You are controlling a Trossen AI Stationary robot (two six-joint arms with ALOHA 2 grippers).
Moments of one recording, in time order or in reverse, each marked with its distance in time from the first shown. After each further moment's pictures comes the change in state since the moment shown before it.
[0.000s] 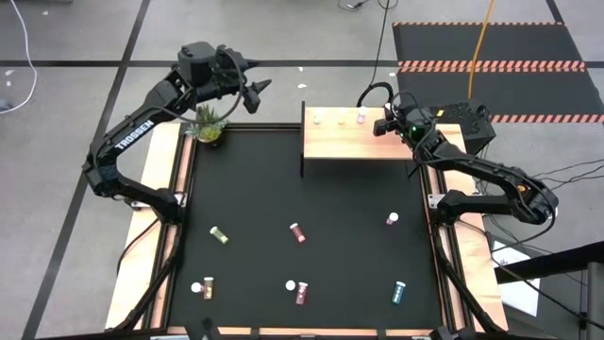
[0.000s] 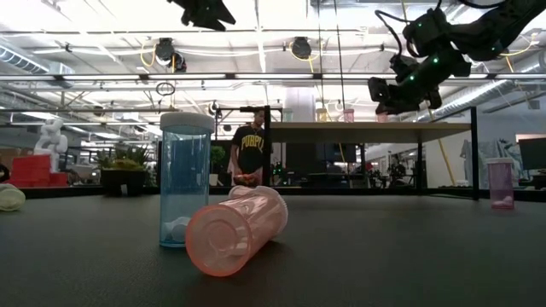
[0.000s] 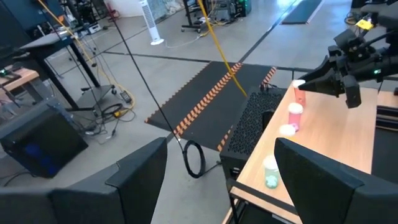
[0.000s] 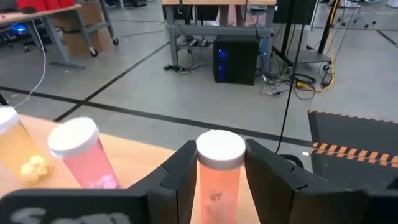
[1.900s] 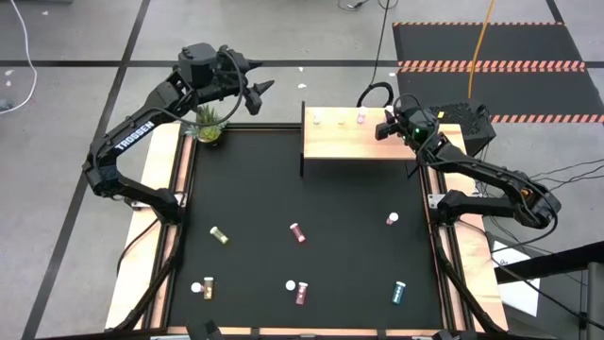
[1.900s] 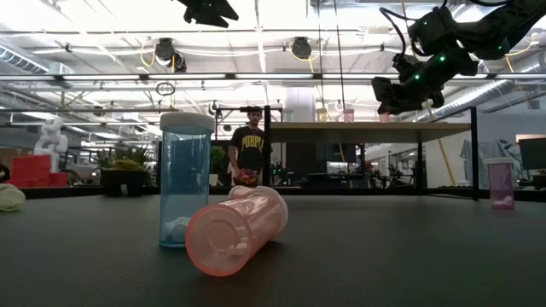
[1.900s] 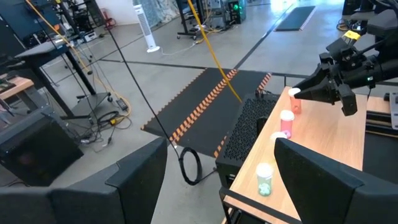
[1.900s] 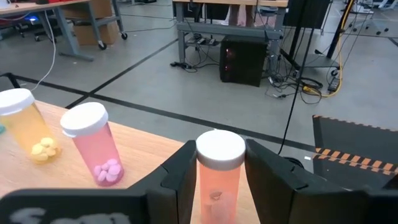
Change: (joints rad) left arm -0.020 0.000 0.000 0.024 -0.001 -0.002; right arm -0.007 -0.048 -0.024 -0.023 -0.049 -0.051
